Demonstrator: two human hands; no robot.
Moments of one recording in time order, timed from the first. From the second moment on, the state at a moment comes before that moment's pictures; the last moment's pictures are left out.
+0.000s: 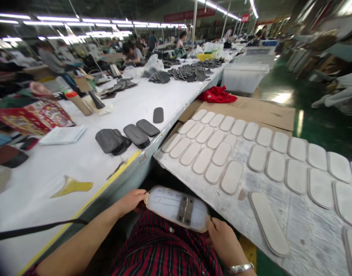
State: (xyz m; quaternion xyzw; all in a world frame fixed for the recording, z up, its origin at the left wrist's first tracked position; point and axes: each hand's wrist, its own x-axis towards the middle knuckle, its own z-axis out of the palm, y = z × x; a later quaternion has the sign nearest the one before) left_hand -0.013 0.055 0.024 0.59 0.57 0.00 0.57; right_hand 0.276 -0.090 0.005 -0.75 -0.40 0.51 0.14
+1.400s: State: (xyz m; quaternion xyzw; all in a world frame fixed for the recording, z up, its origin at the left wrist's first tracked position) left_hand 0.018 0.084 0.024 0.83 0.47 -0.01 0.30; right_hand 0.300 -0.080 0.015 -0.70 -0.45 0.54 0.14
